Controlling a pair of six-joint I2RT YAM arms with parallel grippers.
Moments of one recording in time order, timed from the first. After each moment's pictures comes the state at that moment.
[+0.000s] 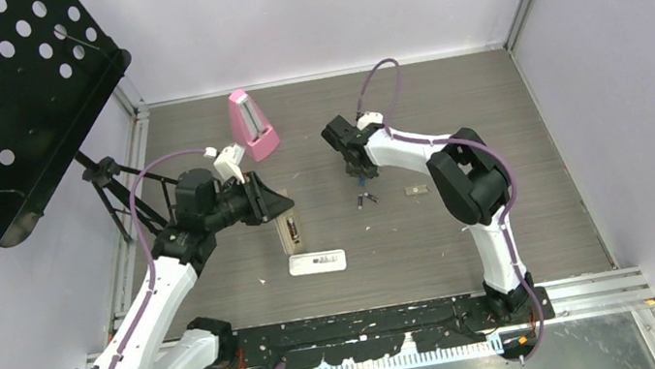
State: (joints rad) left arm -0.31 0.94 0.74 -0.27 0.55 -0.50; right arm 0.65 2.09 1.52 -0.64 0.47 0.91
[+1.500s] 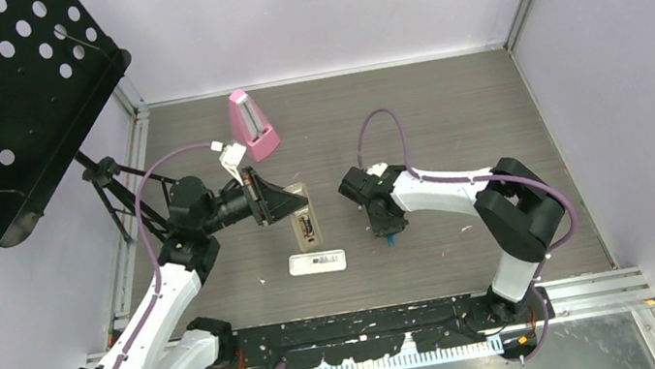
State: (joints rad) left arm -0.31 0.92 0.62 0.23 0.89 -0.66; right arm 0.83 1.71 1.05 -0.72 0.29 0.71
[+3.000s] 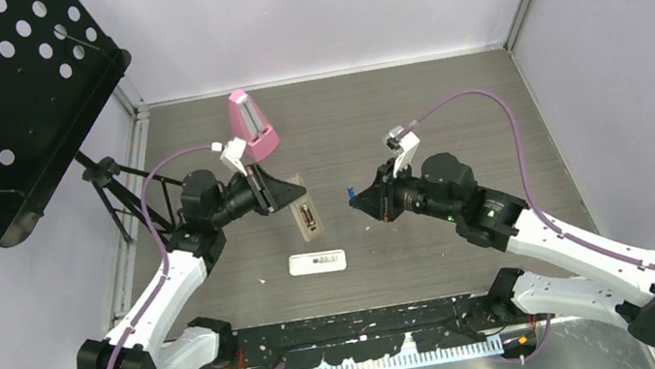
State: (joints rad) left arm -0.31 1.02 0.62 0.20 0.70 -0.72; right arm 0.84 0.94 0.78 -0.15 -0.04 0.52
